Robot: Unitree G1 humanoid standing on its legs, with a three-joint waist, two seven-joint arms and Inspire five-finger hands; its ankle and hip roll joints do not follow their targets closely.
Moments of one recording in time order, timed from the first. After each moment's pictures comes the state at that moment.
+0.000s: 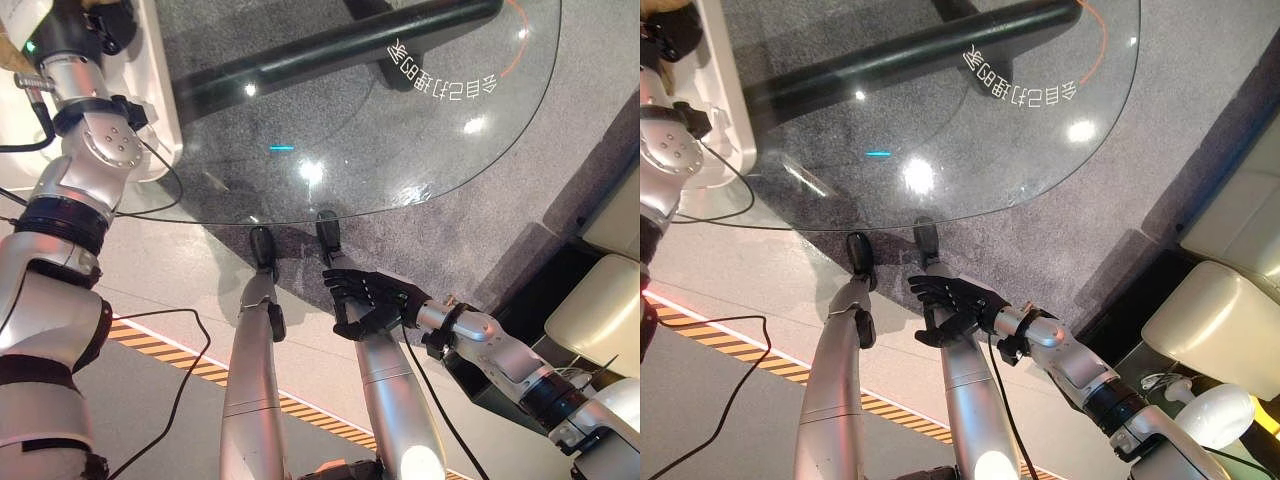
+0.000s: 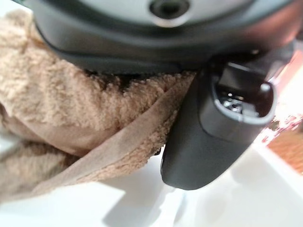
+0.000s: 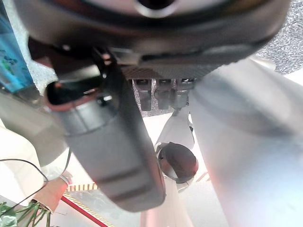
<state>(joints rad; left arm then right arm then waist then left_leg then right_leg) -1.31 0.90 -0.66 0.96 -0.05 -0.13 0.72 -0.41 -0.67 0.65 0.20 0.55 -0.01 0.34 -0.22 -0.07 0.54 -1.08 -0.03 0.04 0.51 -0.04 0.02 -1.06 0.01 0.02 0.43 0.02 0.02</state>
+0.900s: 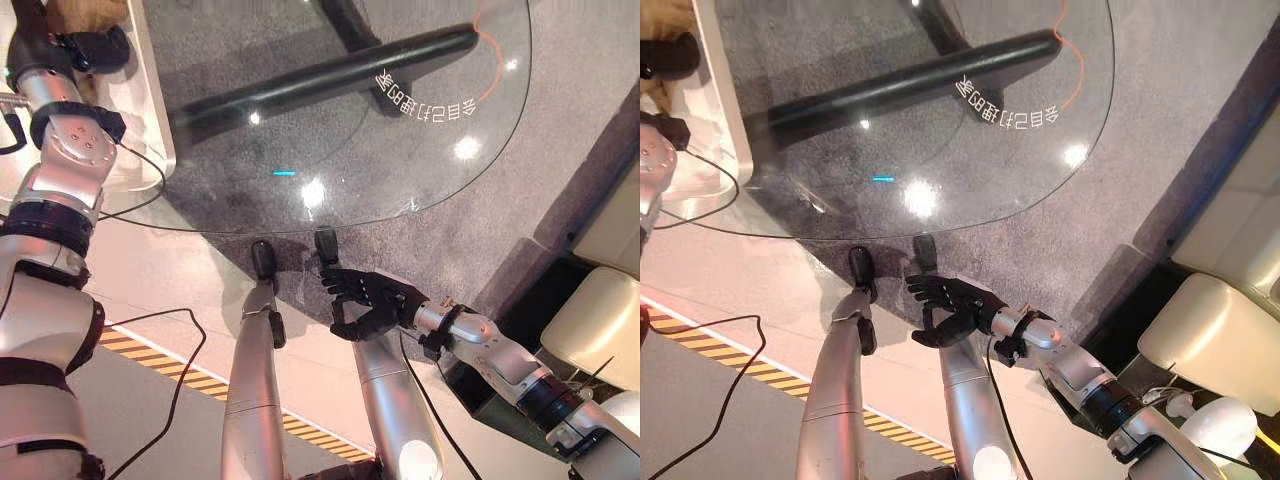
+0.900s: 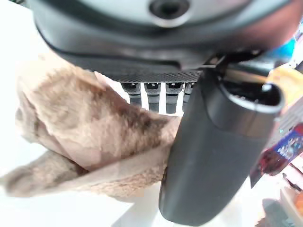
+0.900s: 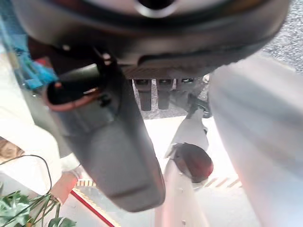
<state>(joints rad) -1.27 0.91 -0.63 0.98 -0.32 -0.18 0.59 -0.40 -0.64 0.64 0.20 0.55 -0.01 0.33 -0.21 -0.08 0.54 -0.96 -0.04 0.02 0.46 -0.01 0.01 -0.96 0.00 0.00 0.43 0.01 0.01</state>
